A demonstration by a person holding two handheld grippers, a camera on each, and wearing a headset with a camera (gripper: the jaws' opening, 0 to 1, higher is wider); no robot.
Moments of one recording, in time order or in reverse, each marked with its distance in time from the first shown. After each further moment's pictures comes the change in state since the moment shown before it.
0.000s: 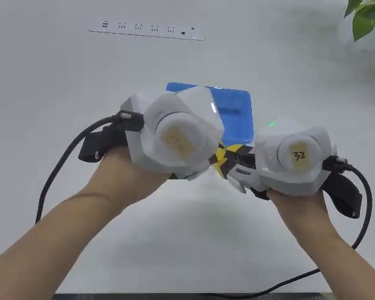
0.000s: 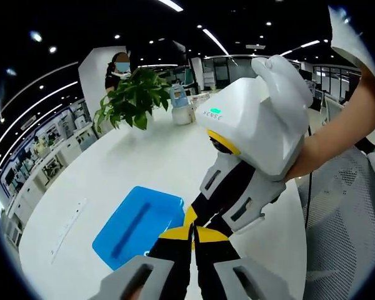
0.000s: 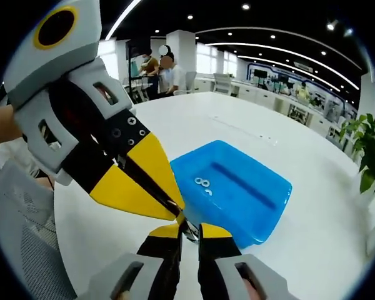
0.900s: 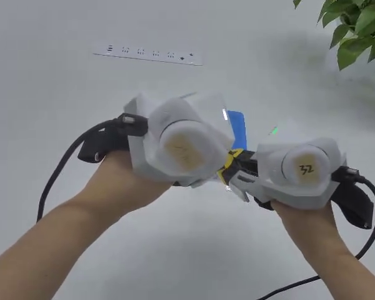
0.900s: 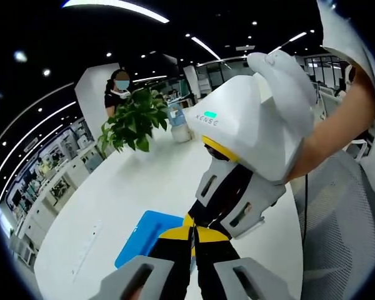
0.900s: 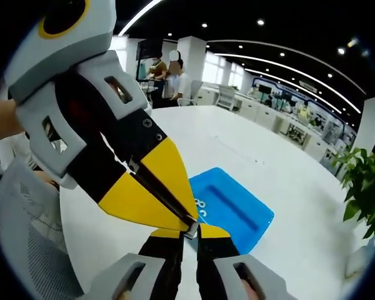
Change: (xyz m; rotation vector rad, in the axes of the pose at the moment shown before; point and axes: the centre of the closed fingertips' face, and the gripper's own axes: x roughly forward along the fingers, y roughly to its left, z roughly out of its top) left arm -0.035 -0.002 0.043 0.108 -0.061 0.051; right arm -0.036 0.005 0.044 -0.098 -0.055 -0.035
